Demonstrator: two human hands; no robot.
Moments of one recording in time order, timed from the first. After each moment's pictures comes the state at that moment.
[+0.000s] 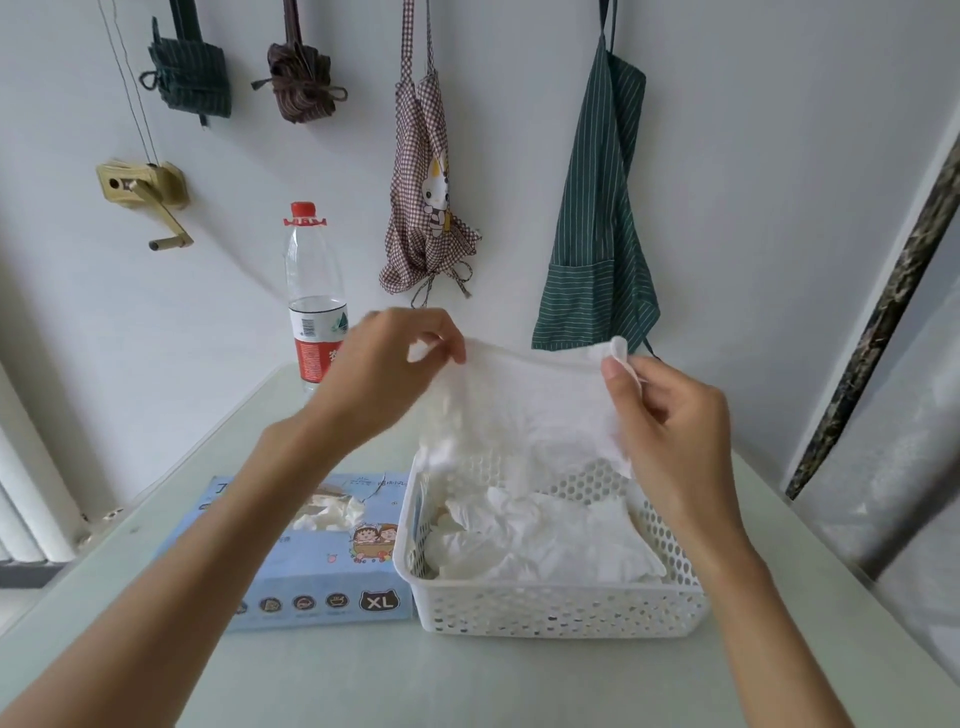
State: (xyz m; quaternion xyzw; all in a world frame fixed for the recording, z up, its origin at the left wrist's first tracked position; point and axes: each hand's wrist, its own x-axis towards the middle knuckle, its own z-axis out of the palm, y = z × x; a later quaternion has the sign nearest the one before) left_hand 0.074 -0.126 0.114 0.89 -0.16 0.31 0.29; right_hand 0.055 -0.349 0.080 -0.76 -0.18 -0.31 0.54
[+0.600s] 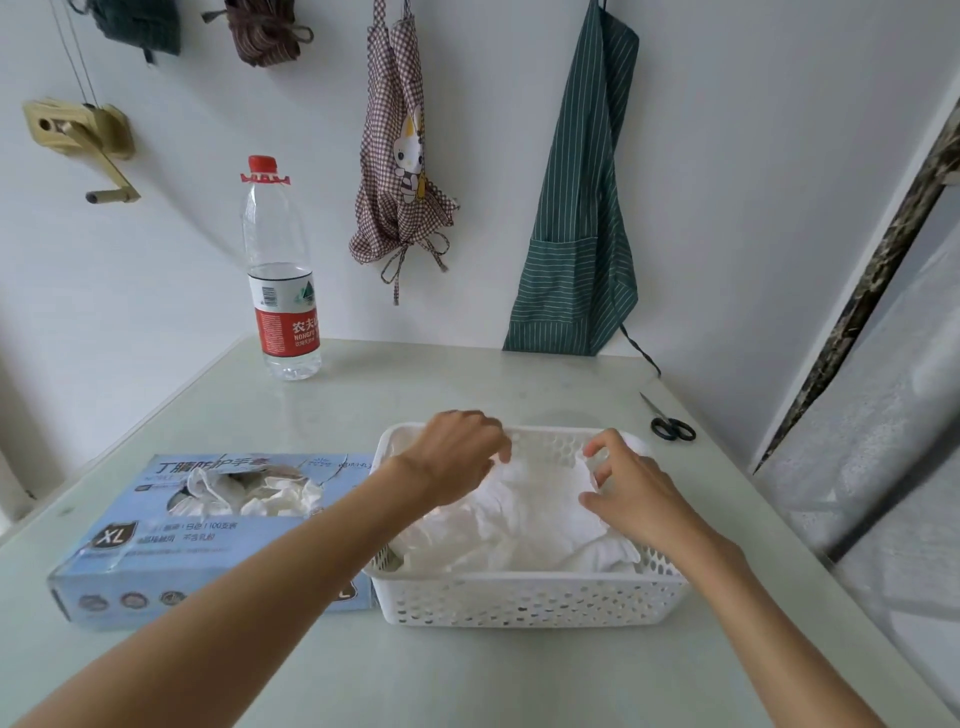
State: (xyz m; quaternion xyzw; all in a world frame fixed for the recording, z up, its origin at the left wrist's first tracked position) left_hand 0.131 -0.192 0.013 0.96 -0.25 0.12 0.01; right_hand 0.107 -0.395 0.008 -0.97 -0.04 0.02 0.24
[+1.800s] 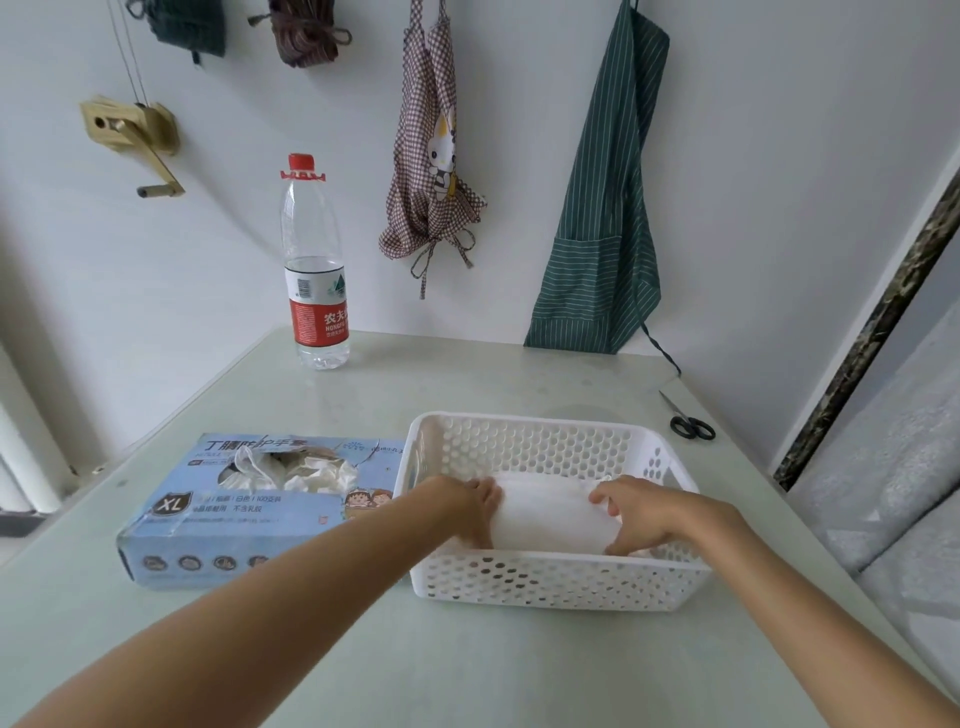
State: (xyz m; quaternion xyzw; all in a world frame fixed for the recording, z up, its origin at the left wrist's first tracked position) left_hand 0.102 -0.188 -0.016 0.94 -0.11 -0.30 -0.08; right_hand 0.122 -0.393 0.002 -0.96 -0.10 0.27 0.04
